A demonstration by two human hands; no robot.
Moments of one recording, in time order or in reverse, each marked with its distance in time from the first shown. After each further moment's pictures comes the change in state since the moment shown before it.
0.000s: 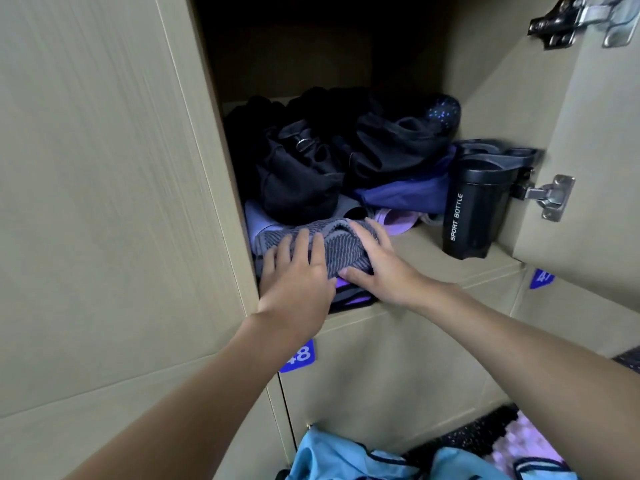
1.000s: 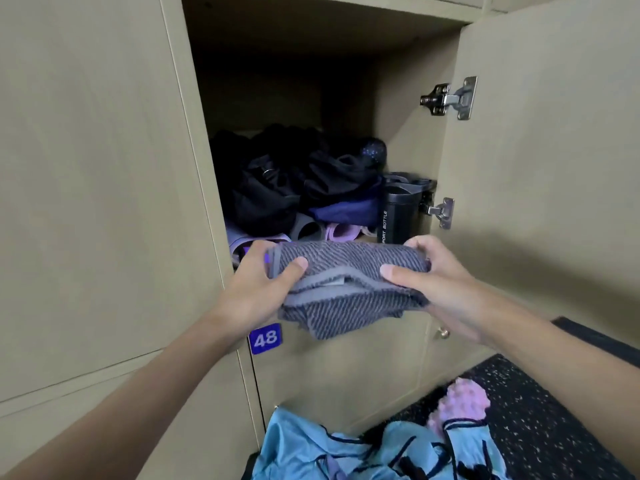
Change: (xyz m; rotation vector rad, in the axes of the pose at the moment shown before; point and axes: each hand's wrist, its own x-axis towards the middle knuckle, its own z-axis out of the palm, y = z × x) left_hand -0.083 -0.002 -0.100 -1.381 -0.055 -0.163; right_hand -0.173 -0.109 -0.113 0.611 0.228 0.428
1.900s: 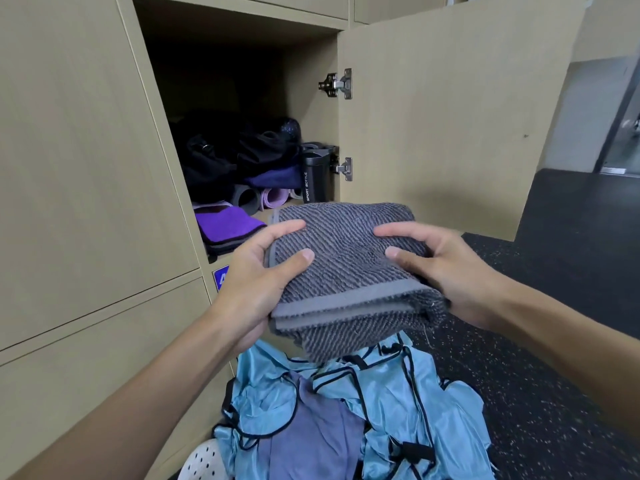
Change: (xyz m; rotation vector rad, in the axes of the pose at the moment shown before) left_hand -0.167 0.040 0.001 -0.514 -0.369 -0.003; right_hand -0.238 -0.038 0.013 0.081 0.127 -0.022
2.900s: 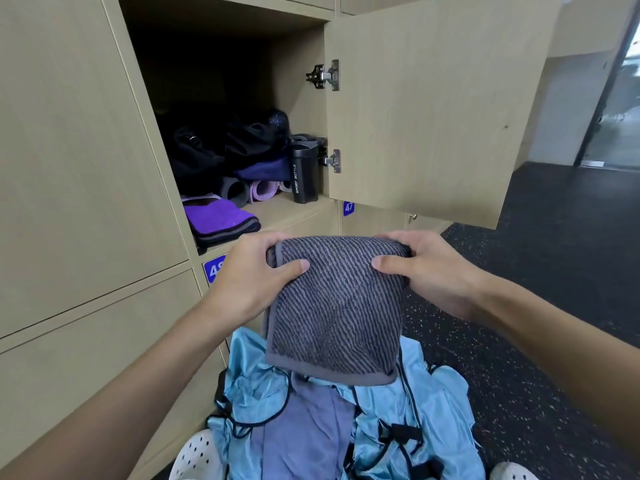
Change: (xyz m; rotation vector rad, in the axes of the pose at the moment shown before) left_hand 0.004 -0.002 -0.006 0.733 -0.066 0.200; right_hand 0.005 0.024 -0.007 -0.181 0.053 0.077
